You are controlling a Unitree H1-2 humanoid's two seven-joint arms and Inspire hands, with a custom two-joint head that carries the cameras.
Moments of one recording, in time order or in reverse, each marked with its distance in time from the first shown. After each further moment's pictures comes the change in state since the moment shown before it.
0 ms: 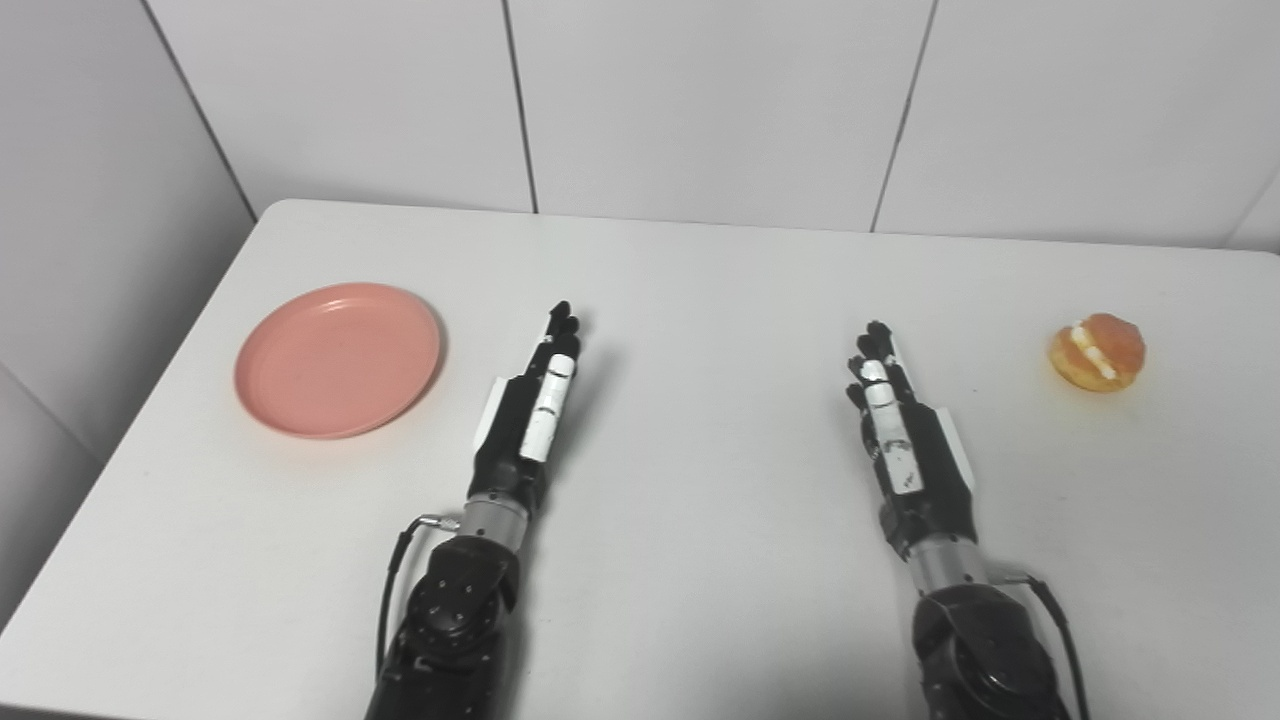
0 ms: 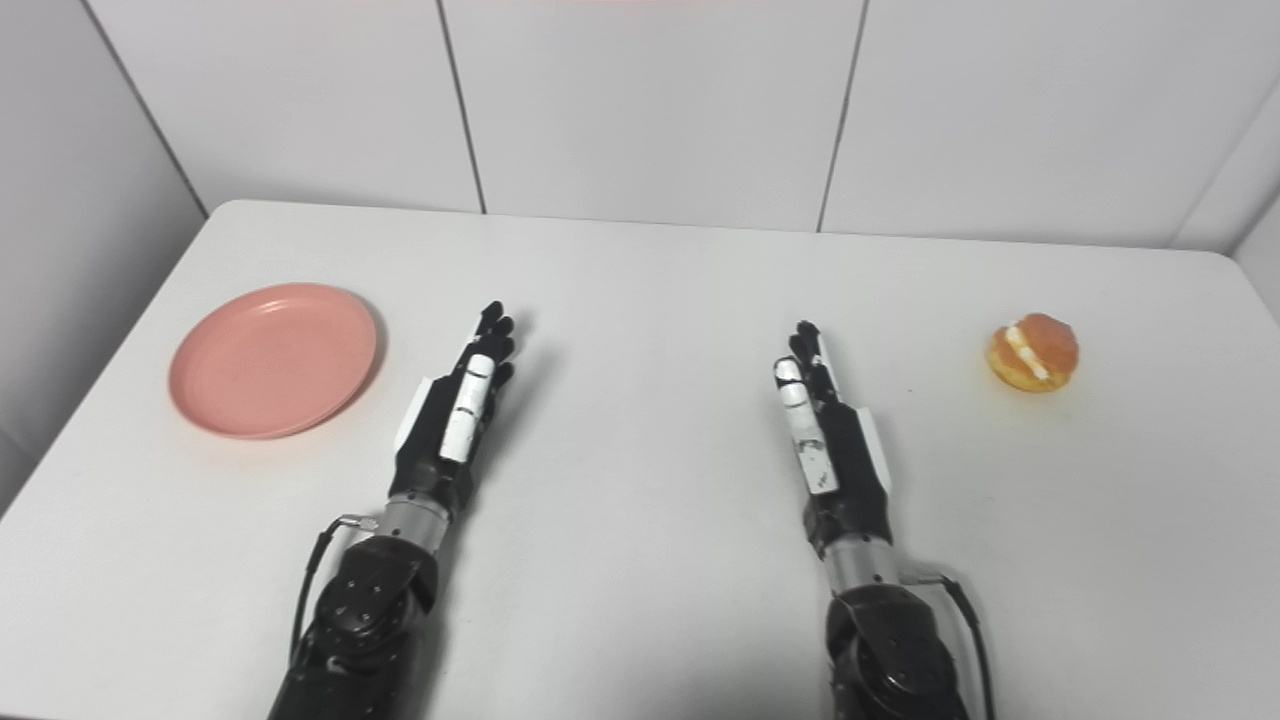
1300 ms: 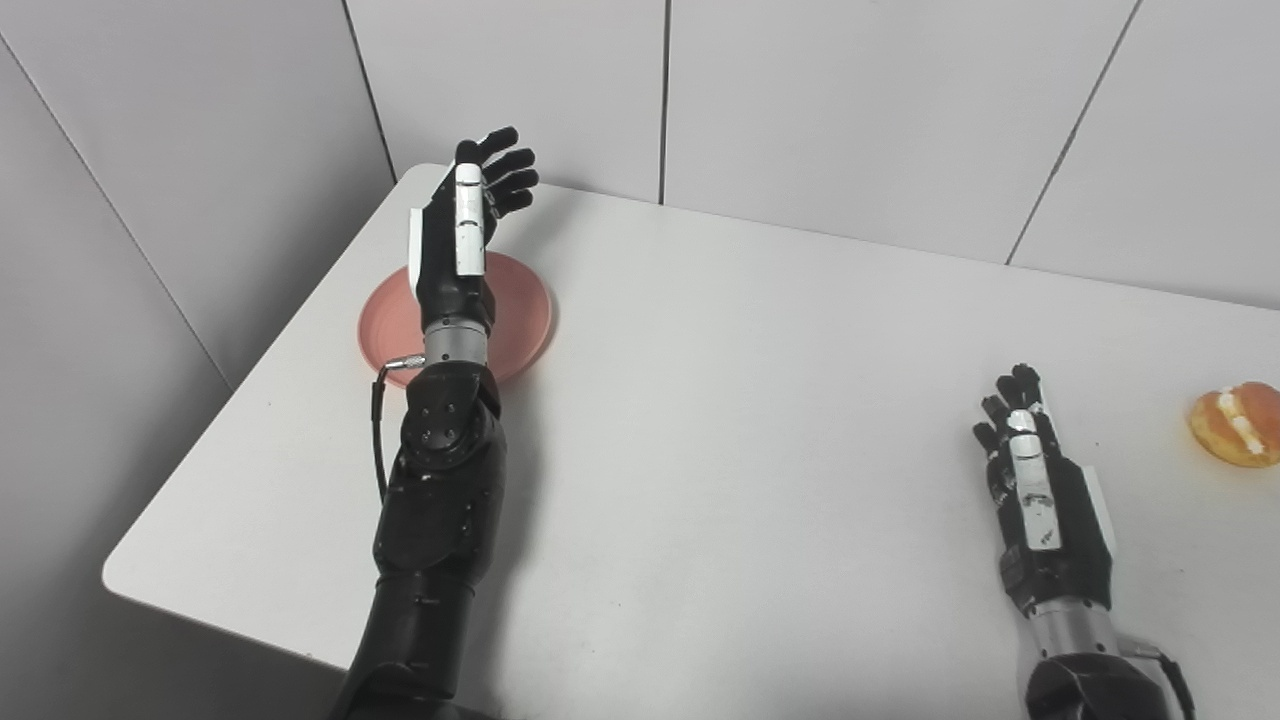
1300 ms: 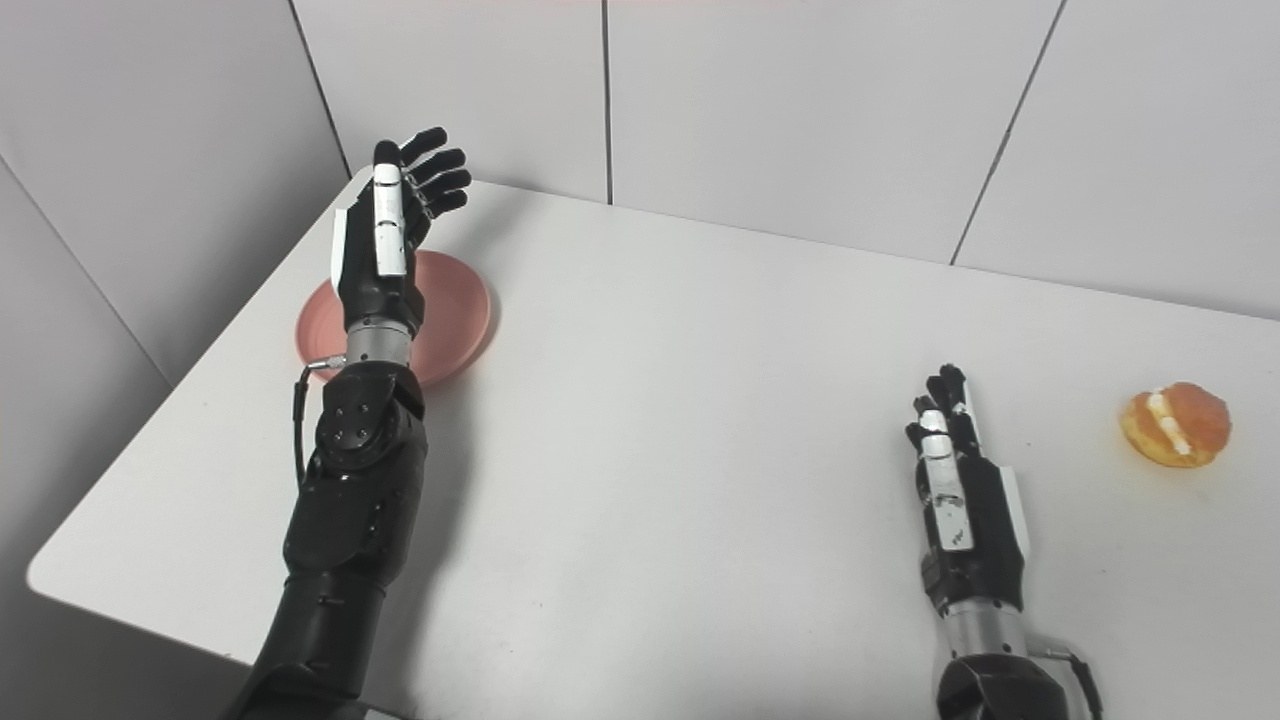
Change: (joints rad) left arm -0.255 0.139 0.357 0.122 -0.111 -0.114 0.198; right arm -0.027 -0.029 -0.033 0.093 0.046 -0.095 0.067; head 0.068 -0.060
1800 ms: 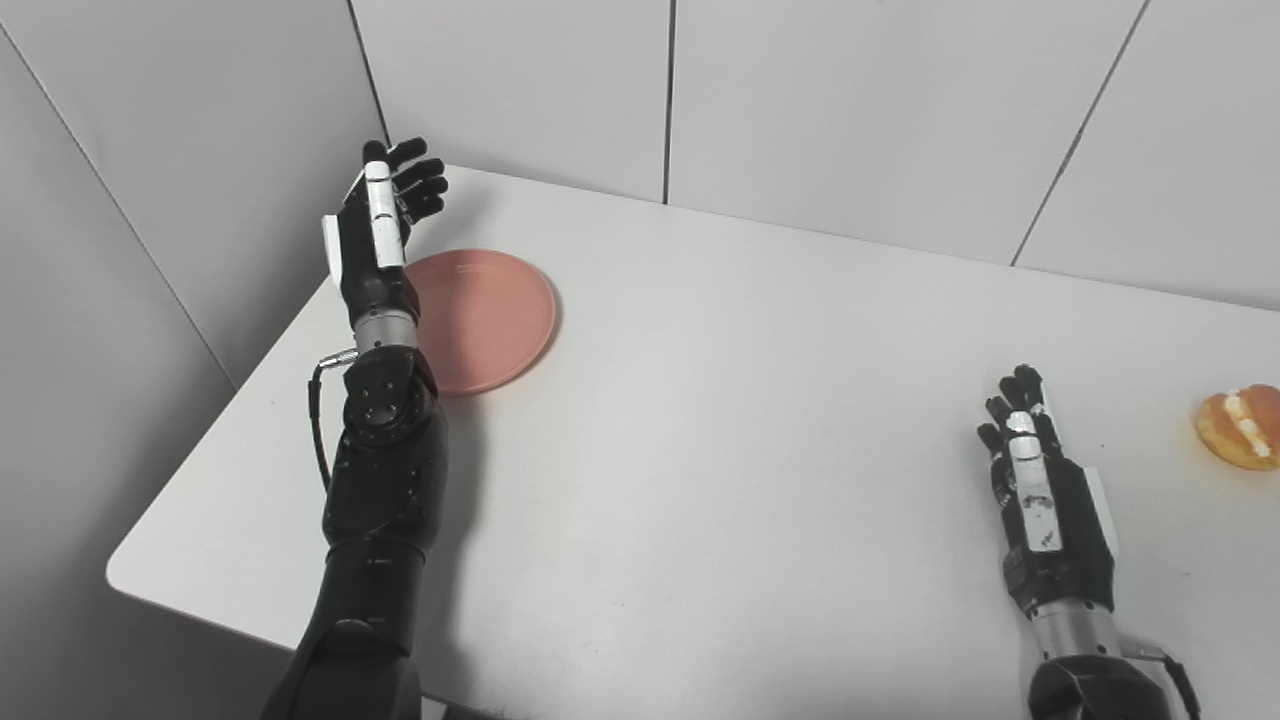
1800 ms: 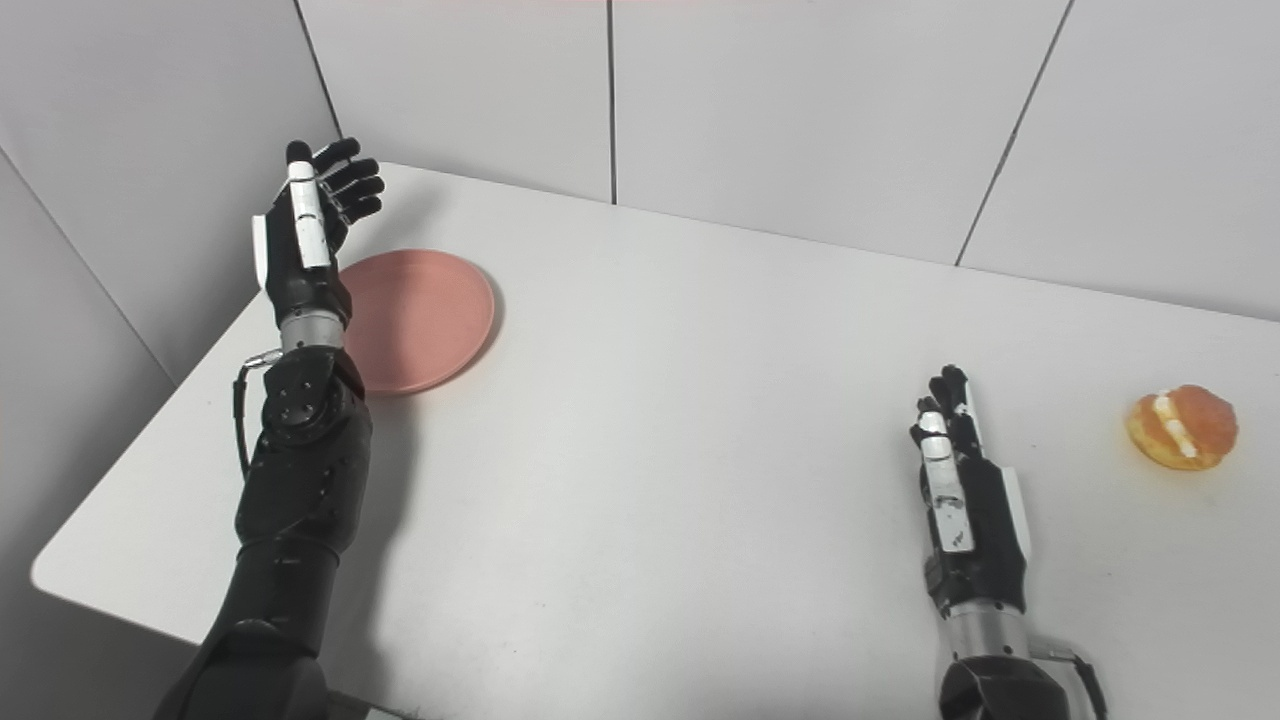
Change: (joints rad) left arm -0.027 0.094 0.080 0.140 -0.045 -0.031 0.047; right arm 0.001 0.004 -0.003 -0.002 -0.018 -0.004 -0.003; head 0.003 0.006
